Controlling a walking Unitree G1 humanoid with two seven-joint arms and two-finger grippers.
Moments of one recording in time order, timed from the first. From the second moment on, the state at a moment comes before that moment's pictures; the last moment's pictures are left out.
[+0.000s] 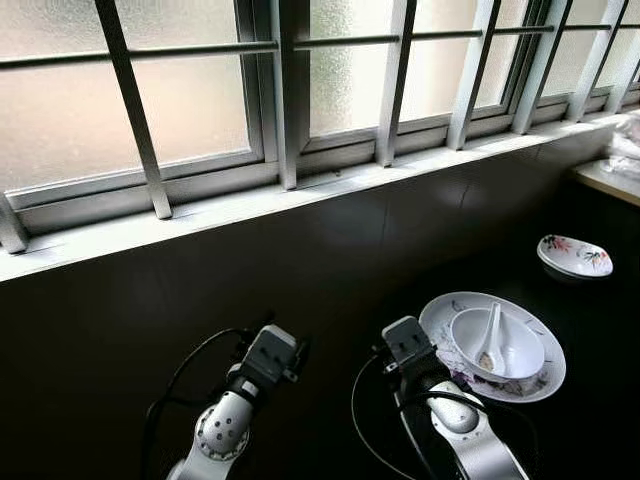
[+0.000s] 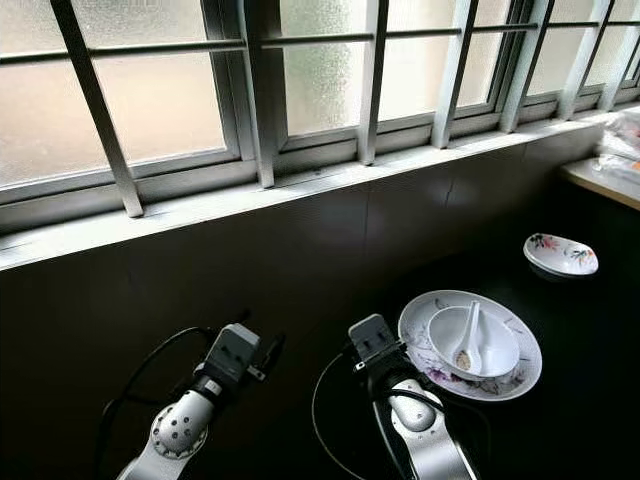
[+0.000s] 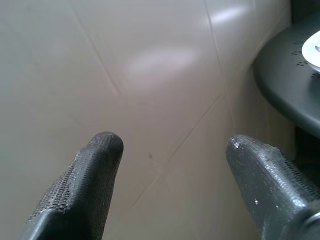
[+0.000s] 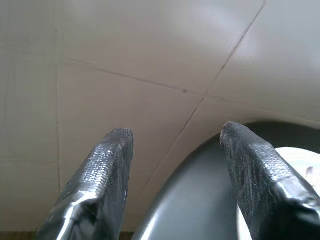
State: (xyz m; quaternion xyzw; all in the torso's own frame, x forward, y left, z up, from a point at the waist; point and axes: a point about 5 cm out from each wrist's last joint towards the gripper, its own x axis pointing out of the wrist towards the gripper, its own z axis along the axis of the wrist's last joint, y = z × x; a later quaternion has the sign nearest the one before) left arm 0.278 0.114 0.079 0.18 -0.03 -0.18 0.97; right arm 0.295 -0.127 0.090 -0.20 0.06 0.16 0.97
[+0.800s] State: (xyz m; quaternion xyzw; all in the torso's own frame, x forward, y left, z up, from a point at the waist) left arm 0.282 0.107 0.086 0.18 -0.05 -0.18 0.97; right arm 0.296 -0.125 0.102 -0.20 0.01 0.16 0.97
